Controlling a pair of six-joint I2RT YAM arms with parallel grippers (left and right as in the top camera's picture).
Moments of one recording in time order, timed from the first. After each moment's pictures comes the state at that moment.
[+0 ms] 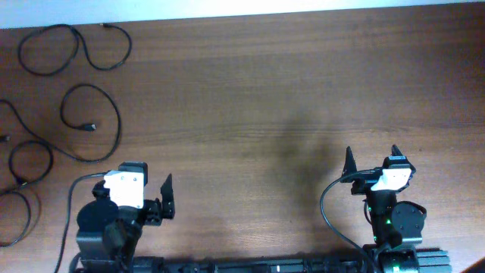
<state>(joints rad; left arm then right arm) -0.06 0.39 0.70 -0.84 0.04 0.05 -0.02 0.01 0.01 -0.08 0.00 0.00</state>
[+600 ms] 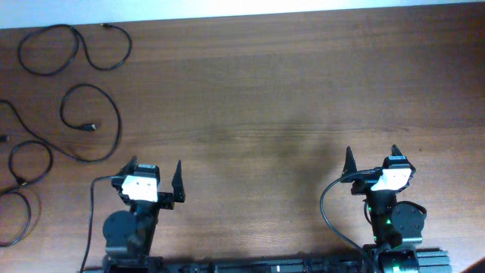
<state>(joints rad) -0.05 0.16 0.17 -0.20 0.08 0.06 -0.02 0.01 0.01 -0.08 0.00 0.00</state>
